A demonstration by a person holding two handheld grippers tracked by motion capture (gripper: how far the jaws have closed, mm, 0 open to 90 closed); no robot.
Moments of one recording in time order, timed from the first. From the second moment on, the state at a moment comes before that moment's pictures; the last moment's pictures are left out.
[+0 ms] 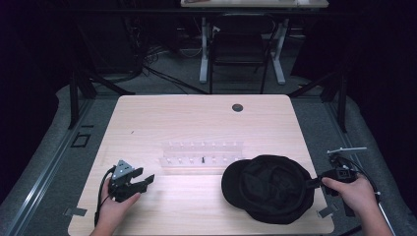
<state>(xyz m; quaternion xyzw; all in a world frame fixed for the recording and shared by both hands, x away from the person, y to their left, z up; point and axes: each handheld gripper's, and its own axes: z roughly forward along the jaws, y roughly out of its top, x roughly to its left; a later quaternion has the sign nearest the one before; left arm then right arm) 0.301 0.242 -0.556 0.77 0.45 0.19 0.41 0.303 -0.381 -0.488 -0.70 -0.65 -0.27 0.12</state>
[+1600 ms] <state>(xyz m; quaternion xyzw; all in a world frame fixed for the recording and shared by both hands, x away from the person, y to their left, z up) 0.300 0.243 -0.555 0.77 0.45 0.19 0.41 0.322 -0.304 -0.380 -0.67 -0.71 -0.21 0.12</state>
